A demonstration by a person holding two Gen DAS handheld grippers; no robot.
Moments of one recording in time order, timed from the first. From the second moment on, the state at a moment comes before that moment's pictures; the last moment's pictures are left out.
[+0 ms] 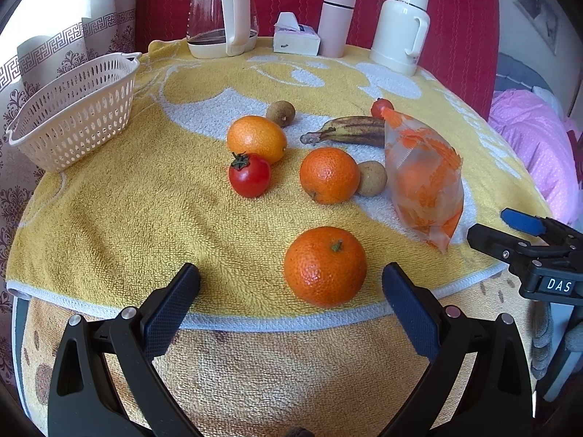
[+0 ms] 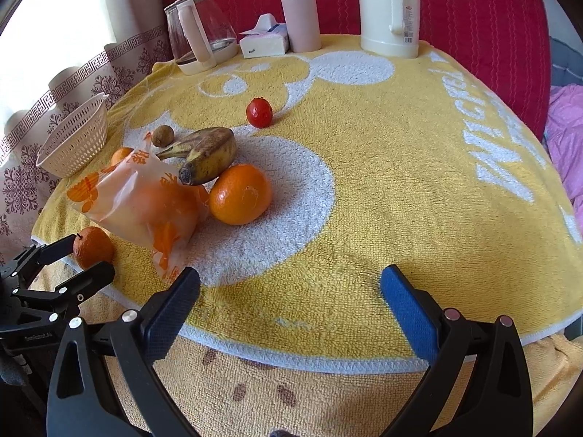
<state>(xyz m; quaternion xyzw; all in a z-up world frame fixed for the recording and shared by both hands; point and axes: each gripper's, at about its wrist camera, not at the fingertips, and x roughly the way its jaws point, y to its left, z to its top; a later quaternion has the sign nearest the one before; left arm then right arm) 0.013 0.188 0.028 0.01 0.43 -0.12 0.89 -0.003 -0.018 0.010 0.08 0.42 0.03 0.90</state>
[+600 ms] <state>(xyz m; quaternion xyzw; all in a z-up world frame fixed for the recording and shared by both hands) -0.010 0.195 0.050 0.02 0.36 -0.13 0.92 0.012 0.053 0.041 0.09 0.39 0.15 0.90</state>
